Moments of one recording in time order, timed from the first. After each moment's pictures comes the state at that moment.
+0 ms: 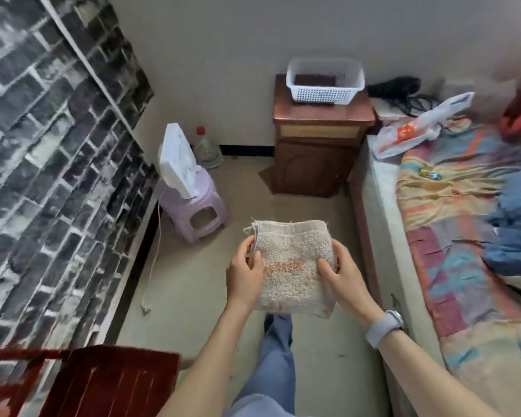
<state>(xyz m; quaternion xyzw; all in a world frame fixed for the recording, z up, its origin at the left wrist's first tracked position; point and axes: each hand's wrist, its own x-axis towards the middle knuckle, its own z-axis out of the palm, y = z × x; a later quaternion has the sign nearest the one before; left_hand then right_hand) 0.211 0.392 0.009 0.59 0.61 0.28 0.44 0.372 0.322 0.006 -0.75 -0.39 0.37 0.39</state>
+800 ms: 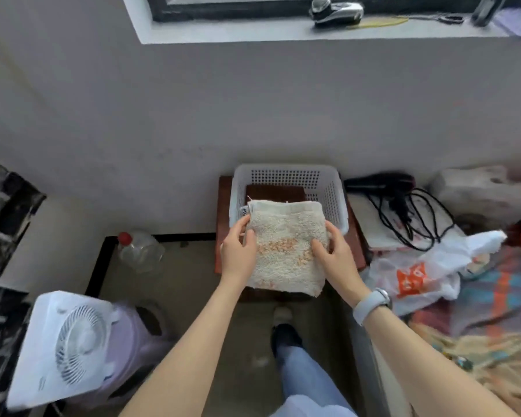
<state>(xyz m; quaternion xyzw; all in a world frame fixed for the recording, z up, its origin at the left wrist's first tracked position) 0.594 0.967 0.003 0.60 0.55 0.29 0.49 0.741 0.873 0.000 -0.74 -0.33 0.36 0.47</state>
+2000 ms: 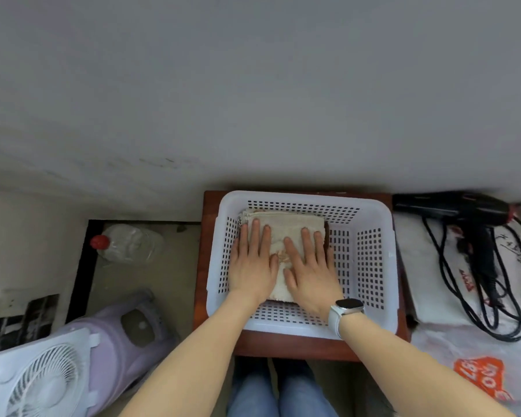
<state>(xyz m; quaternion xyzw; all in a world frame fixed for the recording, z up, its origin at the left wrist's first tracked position) 0.706 1.145 -0.161 0.84 0.49 -0.13 0.17 0.828 1.073 -0.161 -0.76 -0.59 0.29 0.00</state>
